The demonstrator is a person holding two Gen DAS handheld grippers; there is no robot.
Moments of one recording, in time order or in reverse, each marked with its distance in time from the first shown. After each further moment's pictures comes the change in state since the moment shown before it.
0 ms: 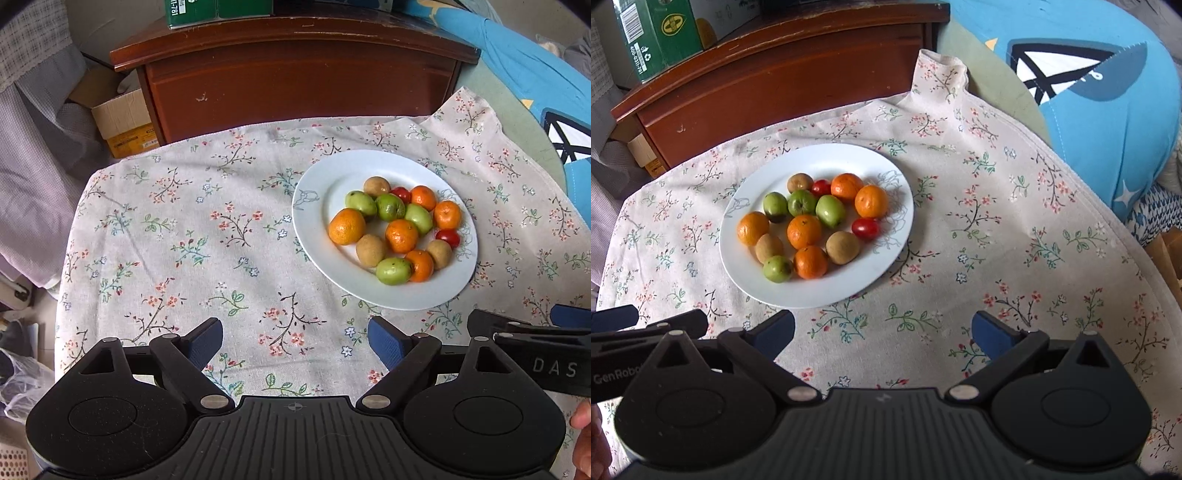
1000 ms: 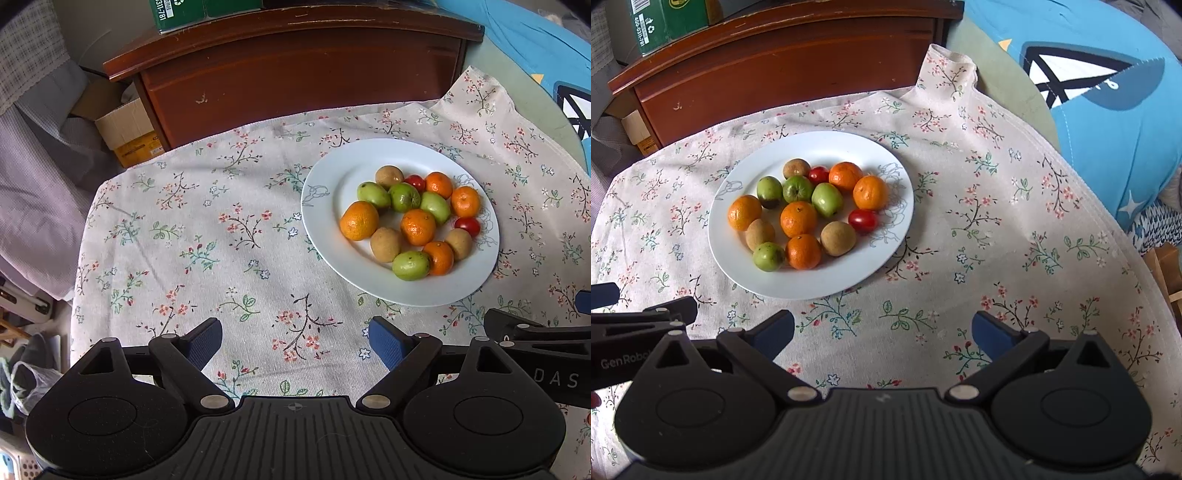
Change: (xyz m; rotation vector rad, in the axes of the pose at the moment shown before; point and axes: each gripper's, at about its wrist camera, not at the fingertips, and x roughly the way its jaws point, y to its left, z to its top) left arm 0.010 -0.009 0.002 0.064 0.008 0.077; right arm 0.011 0.005 0.000 -0.045 0.011 -0.062
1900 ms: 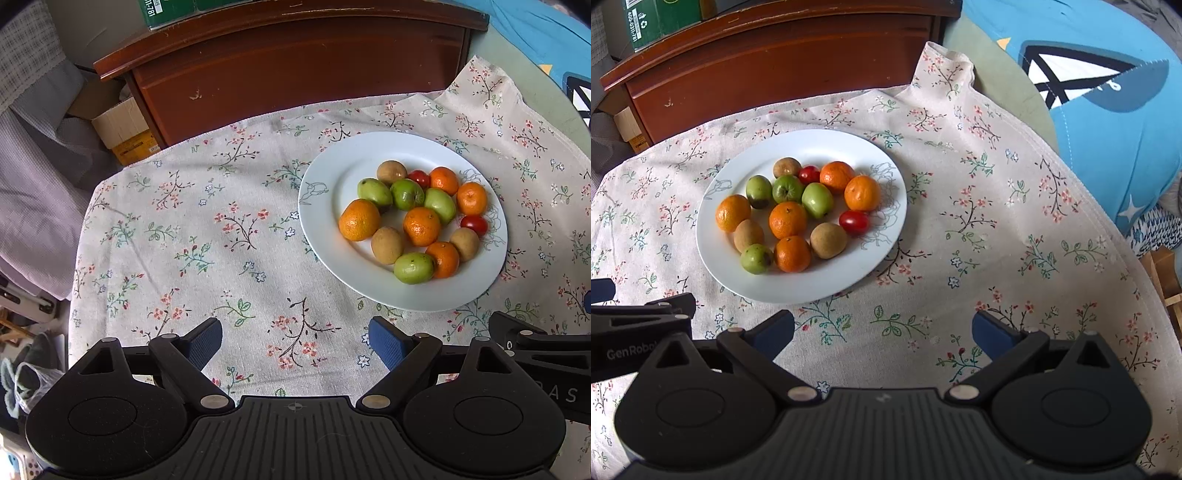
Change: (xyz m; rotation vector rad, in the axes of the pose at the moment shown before) left arm 0.011 -0.008 0.005 0.010 0.025 0.023; right arm 0.007 -0.003 0.003 -0.011 0.002 -0.019
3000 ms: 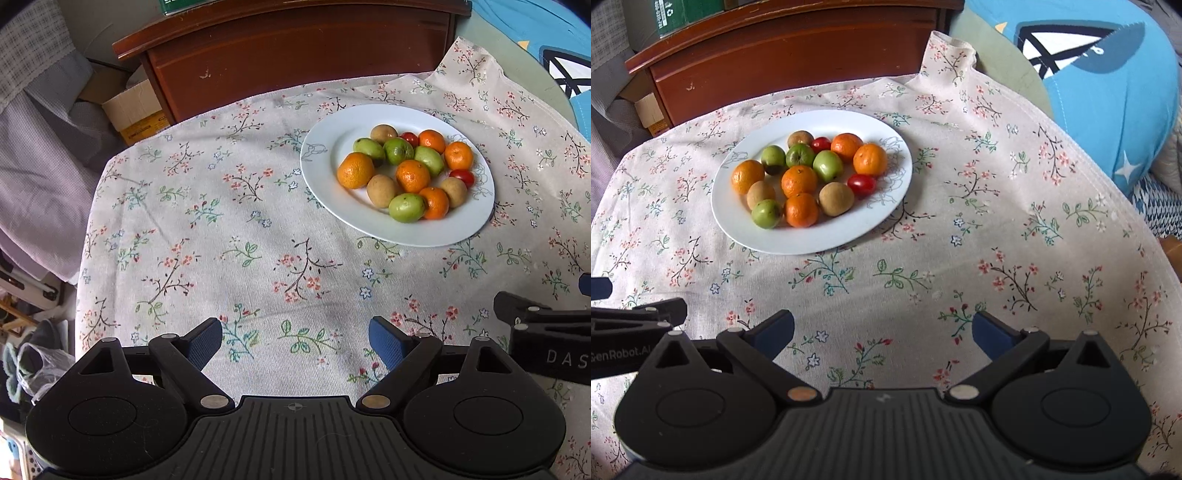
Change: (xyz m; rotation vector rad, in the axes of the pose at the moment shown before) left arm -0.020 0.006 -0.047 0.008 0.006 -0.010; right arm -0.013 -0.020 -0.040 0.015 -0.048 0.054
